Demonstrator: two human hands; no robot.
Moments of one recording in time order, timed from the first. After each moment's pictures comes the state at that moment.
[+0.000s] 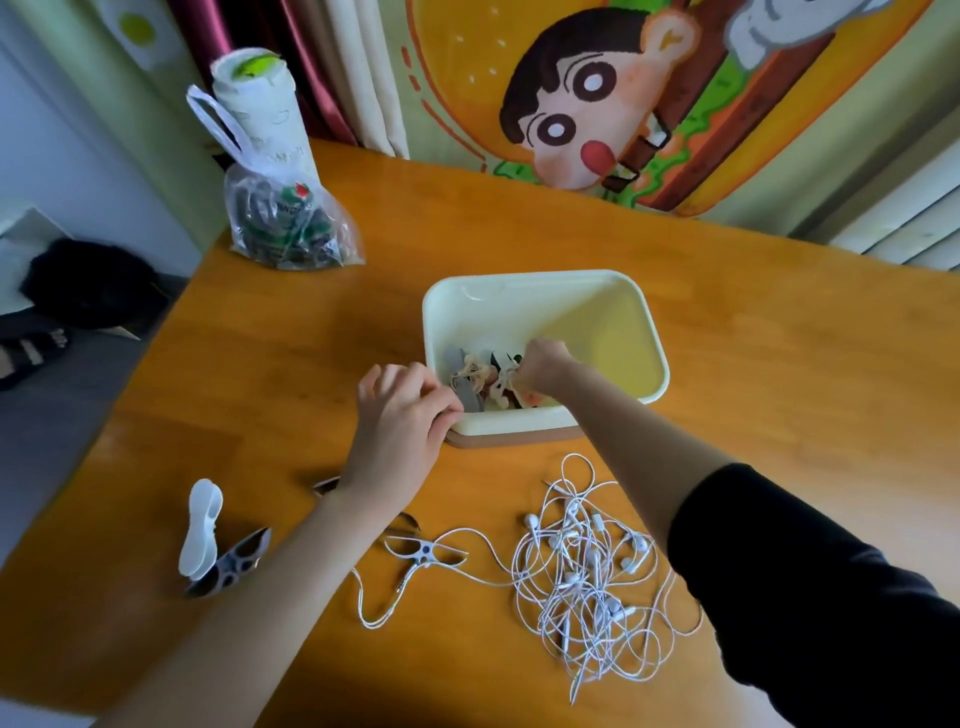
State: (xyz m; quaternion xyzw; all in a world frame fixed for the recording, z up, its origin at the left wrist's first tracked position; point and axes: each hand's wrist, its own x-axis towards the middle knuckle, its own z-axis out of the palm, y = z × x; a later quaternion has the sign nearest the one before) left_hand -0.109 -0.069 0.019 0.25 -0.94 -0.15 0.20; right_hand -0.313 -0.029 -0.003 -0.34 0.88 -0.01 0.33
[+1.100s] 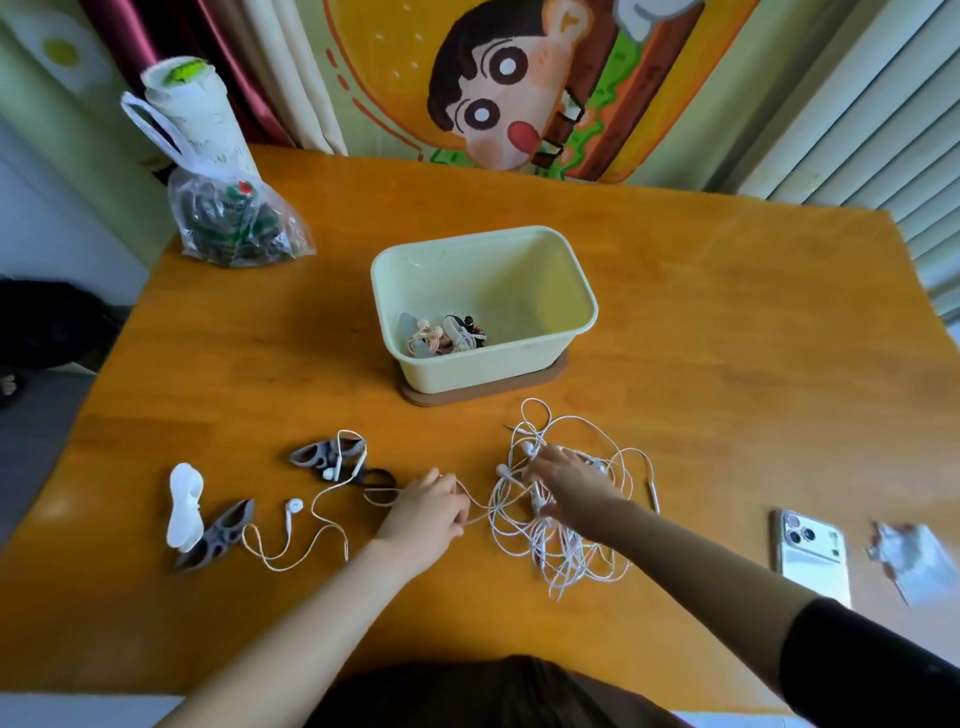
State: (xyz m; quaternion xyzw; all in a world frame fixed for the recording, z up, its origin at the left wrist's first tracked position) left_hand -0.069 0.029 -0.041 0.12 -0.95 -0.19 -0.19; right_hand -0.219 0.174 -0.032 -0.47 0.83 0.02 0.30
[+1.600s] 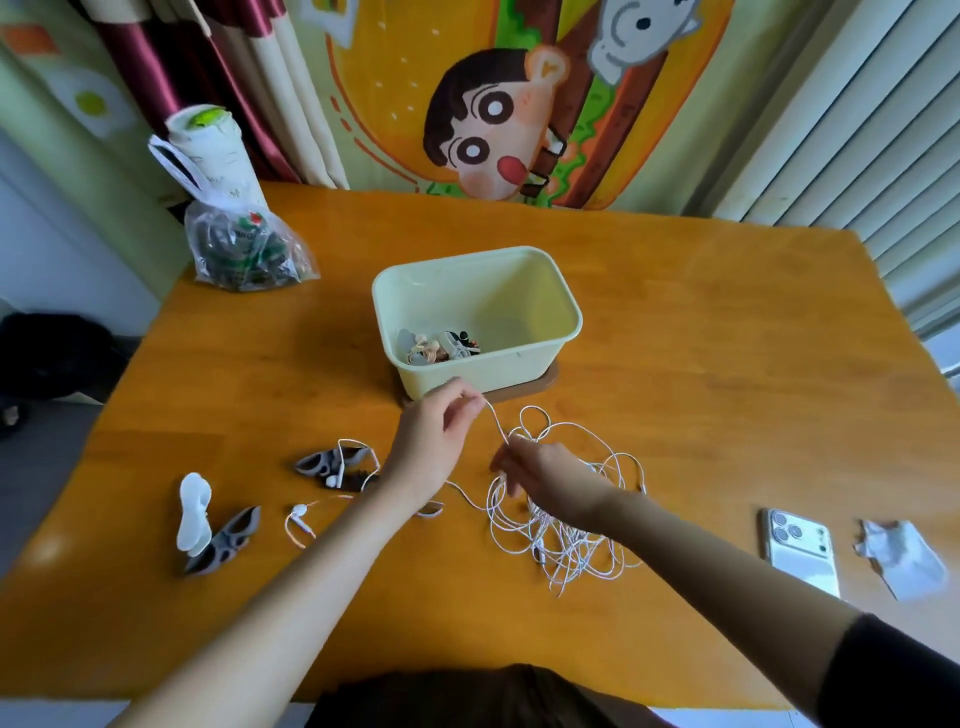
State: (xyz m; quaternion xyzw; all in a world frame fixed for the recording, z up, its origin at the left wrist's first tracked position) left_hand -0.104 0.018 0.046 0.23 -0.83 -0.48 0.18; right_hand -0.199 0.157 0.031 -0.45 0.80 -0.22 0.33
